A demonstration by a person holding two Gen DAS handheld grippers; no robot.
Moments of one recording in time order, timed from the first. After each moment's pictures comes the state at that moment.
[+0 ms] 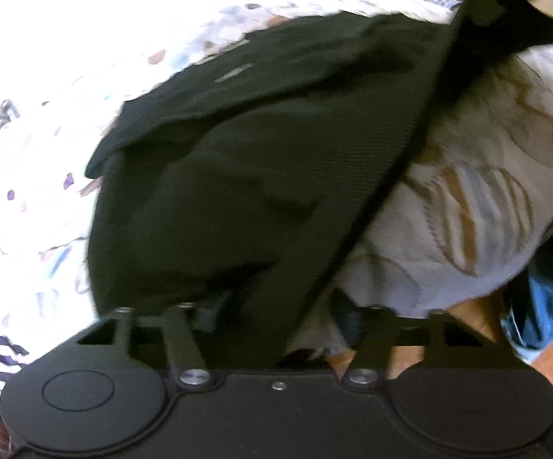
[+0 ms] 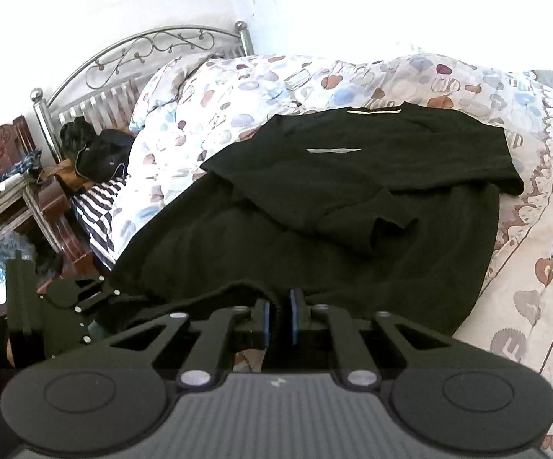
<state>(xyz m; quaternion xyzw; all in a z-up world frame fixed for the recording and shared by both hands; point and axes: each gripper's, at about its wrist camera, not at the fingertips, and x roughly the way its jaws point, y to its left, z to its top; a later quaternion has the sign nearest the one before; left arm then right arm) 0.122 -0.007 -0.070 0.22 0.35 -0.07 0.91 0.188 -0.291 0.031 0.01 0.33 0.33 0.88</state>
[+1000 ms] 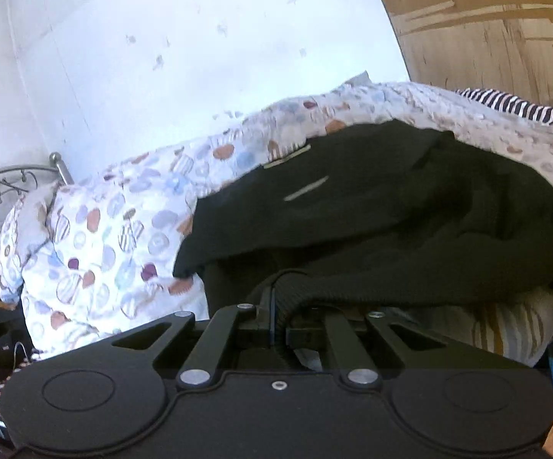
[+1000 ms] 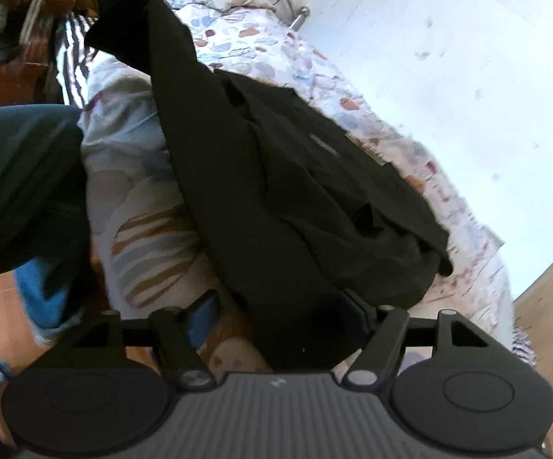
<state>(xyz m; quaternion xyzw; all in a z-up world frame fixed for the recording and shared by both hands) 0.108 0.016 0.043 0.21 0.23 -0.05 0.95 0.088 -0.226 -0.054 -0.35 0.18 0.21 0.89</state>
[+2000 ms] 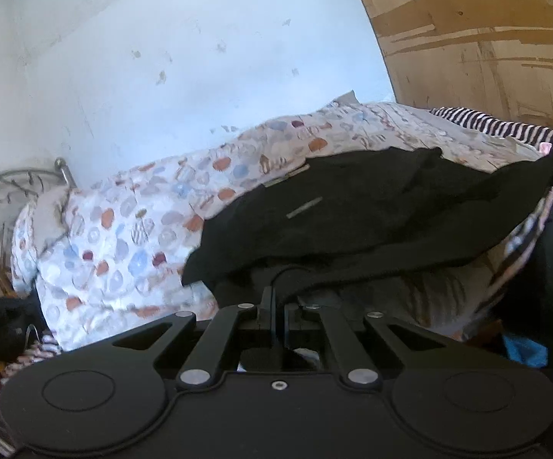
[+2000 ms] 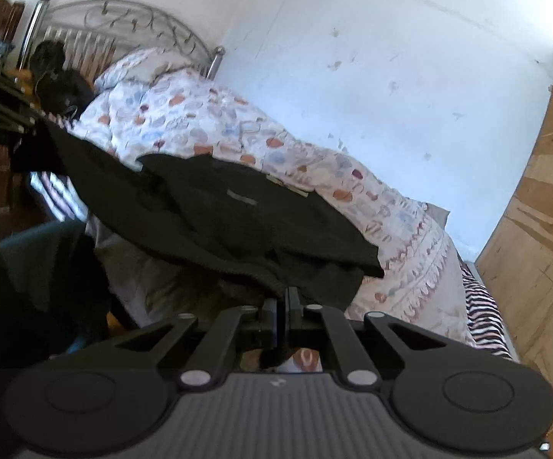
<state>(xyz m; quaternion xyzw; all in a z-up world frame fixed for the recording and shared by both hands) -0.014 0.016 0.070 0.20 0.21 -0.06 0.95 -0.006 -0.279 0.060 -0.21 0.16 0.16 0.95</state>
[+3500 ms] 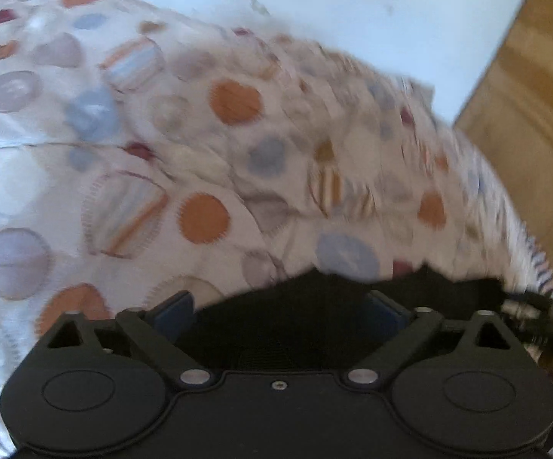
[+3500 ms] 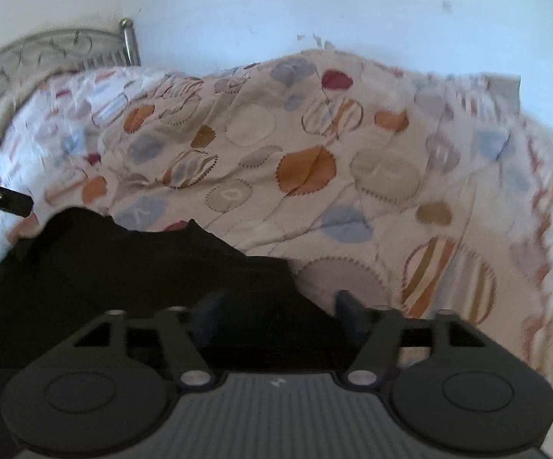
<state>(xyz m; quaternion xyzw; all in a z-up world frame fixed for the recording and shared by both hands) 0.586 0.120 0.052 -0.12 0.40 -0.12 0.90 0.602 -0.308 0.015 0.00 0.35 0.21 0.91</state>
